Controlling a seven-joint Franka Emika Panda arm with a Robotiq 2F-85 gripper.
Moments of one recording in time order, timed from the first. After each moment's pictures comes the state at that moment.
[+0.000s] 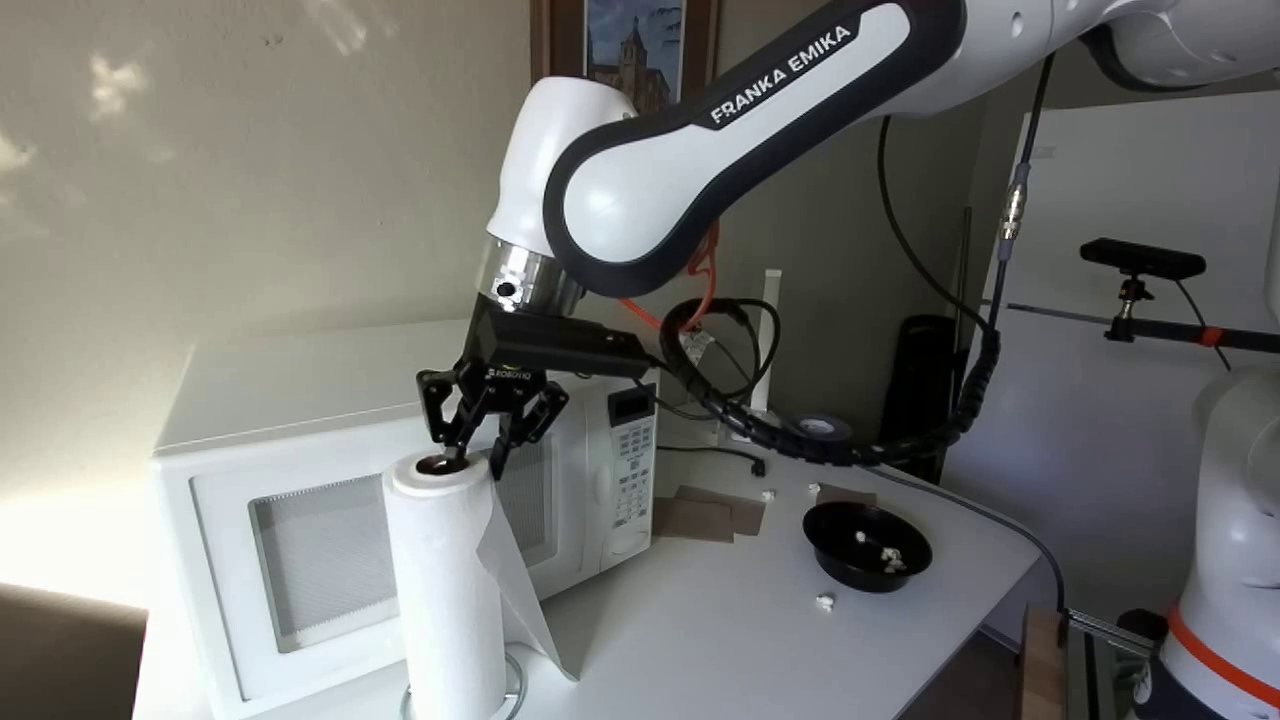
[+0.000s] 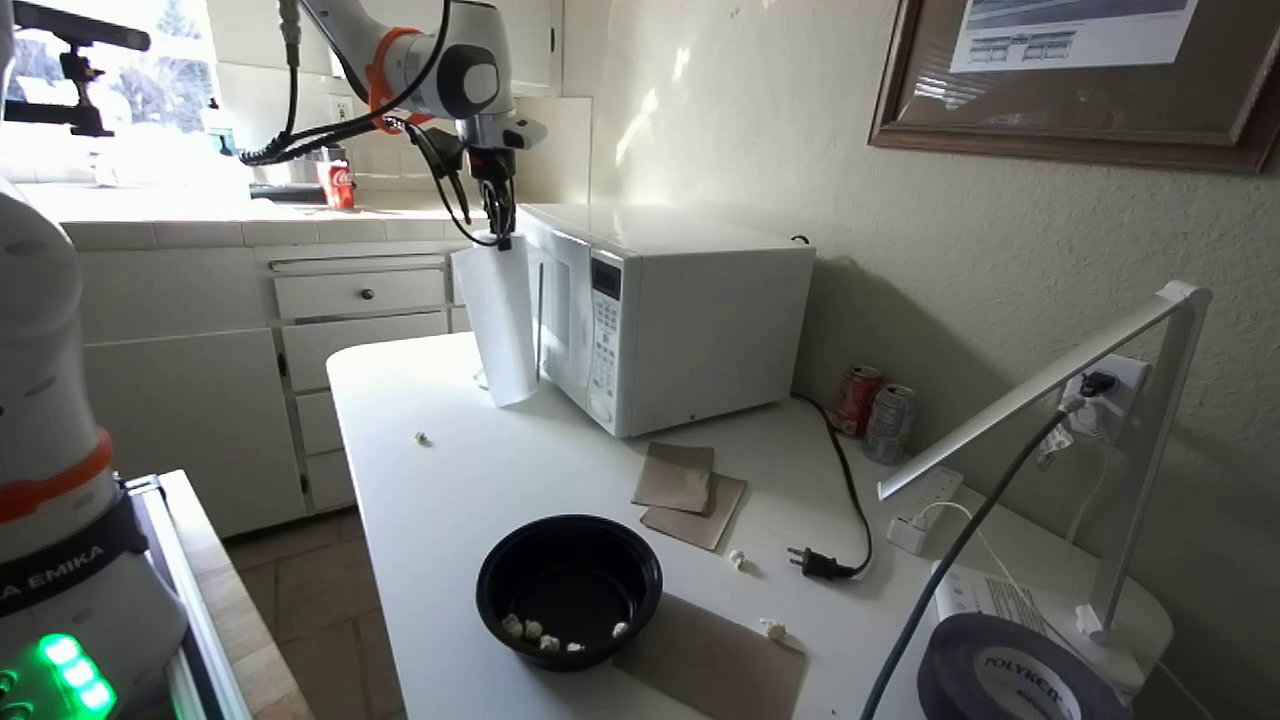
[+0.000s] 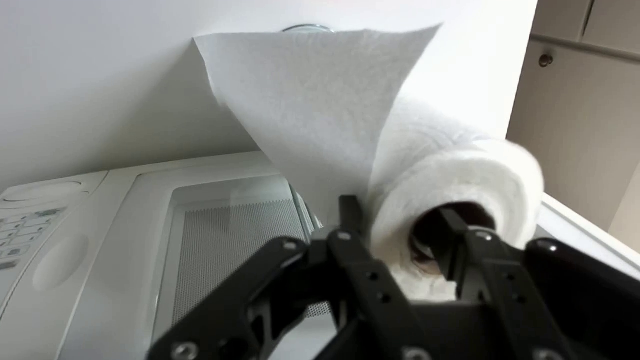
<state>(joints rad) 0.22 0.15 0.22 -2.04 0.02 2.49 0.72</state>
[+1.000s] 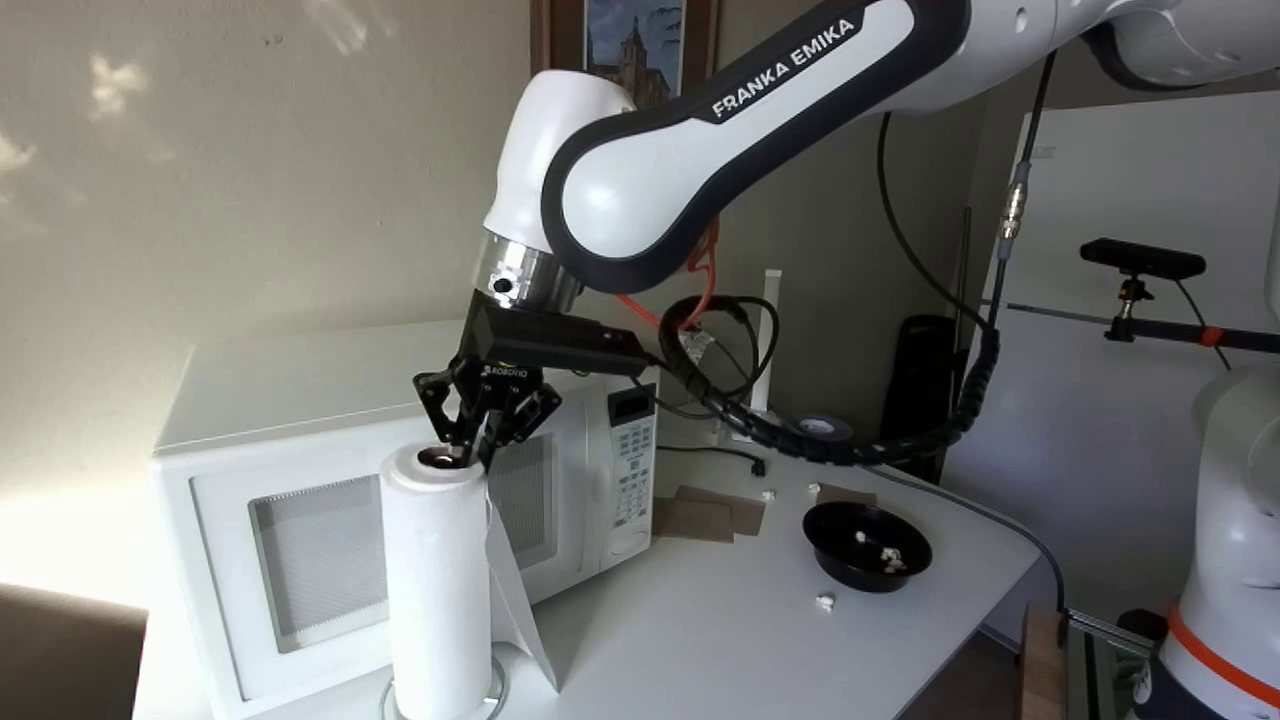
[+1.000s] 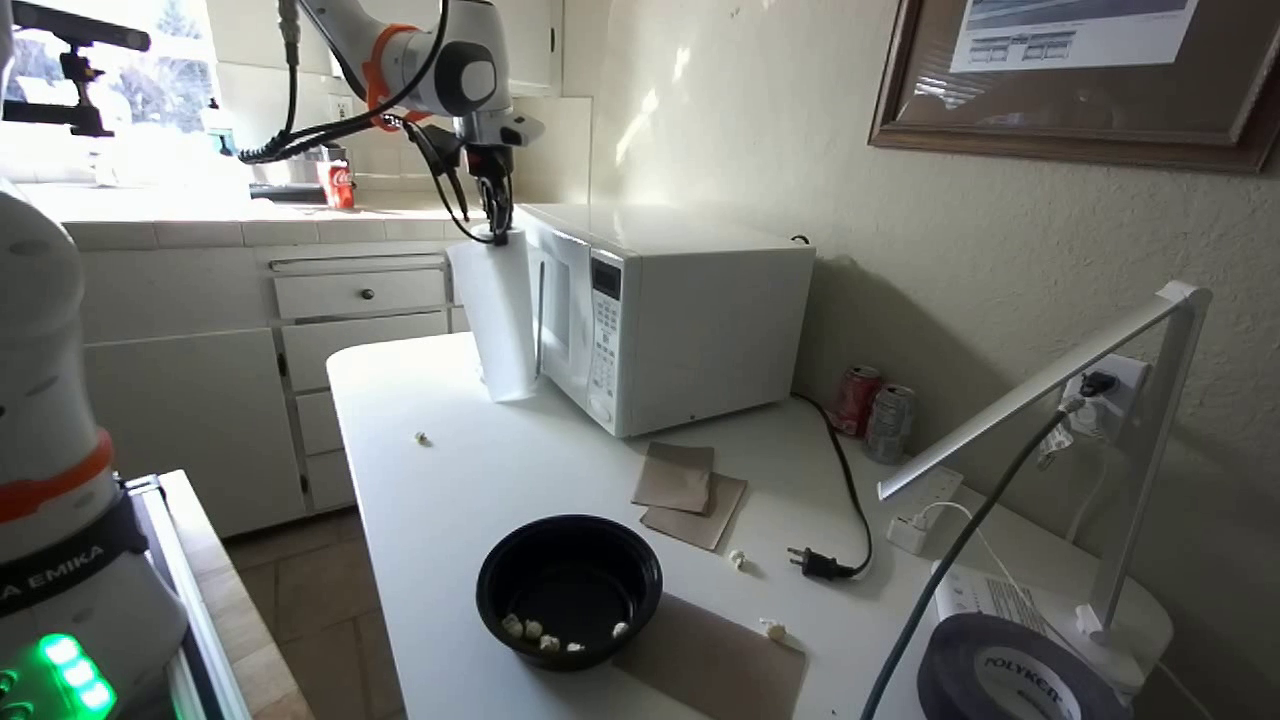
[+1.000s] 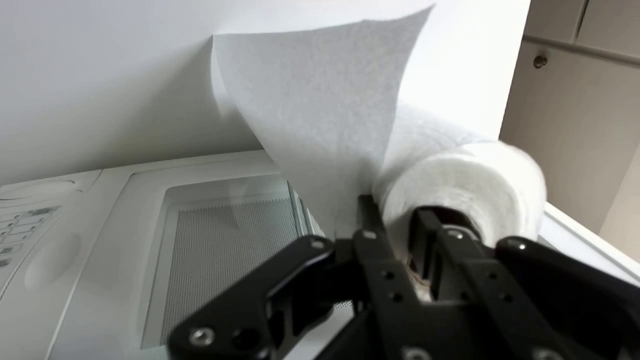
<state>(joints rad) 0.23 0.15 0.22 -2.04 0.02 2.49 0.72</state>
